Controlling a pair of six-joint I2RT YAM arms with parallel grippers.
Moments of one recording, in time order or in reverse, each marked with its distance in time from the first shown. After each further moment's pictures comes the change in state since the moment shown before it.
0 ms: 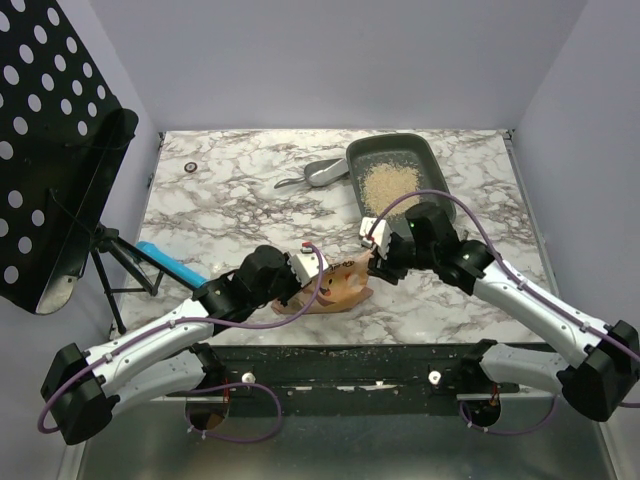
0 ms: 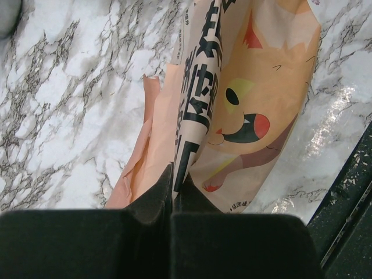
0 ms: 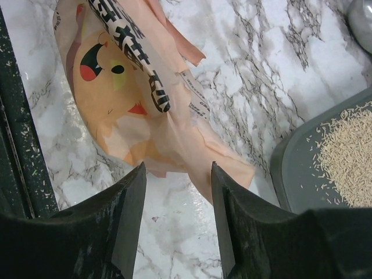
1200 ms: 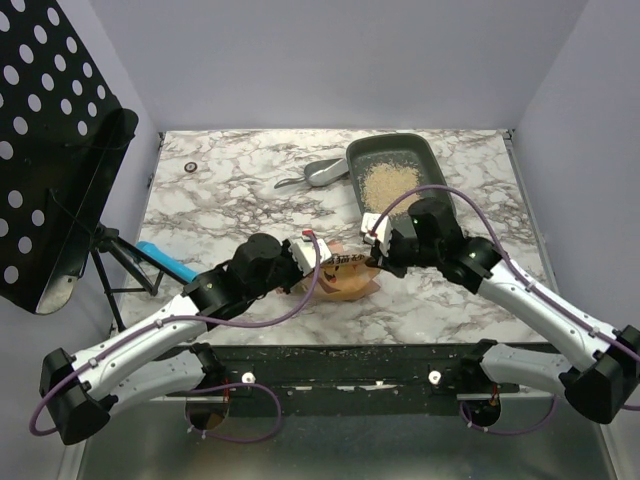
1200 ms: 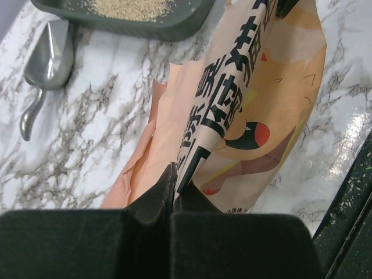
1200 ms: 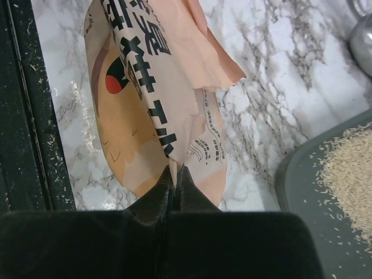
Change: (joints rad) left arm -0.021 -0.018 0.126 -0.050 -0.022 0.038; right arm 0.005 0.034 0.055 -0.035 -0.052 0.022
